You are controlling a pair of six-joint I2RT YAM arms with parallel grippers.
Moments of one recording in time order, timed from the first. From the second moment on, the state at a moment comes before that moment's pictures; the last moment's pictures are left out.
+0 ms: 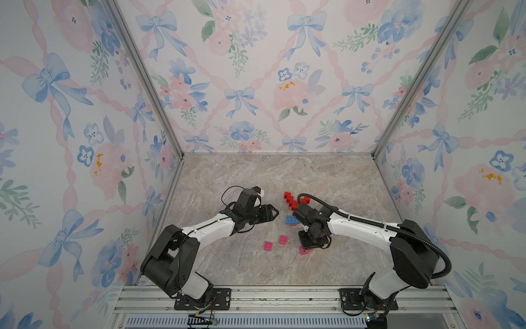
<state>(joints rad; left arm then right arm) -0.55 1.49 0.76 0.01 0.36 -0.70 0.81 1.59 1.02 -0.93 -0.03 0.59</state>
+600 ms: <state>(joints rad) -0.57 1.51 0.75 0.06 0.40 -0.74 0.79 1.58 0.98 -0.89 -0.05 0.61</state>
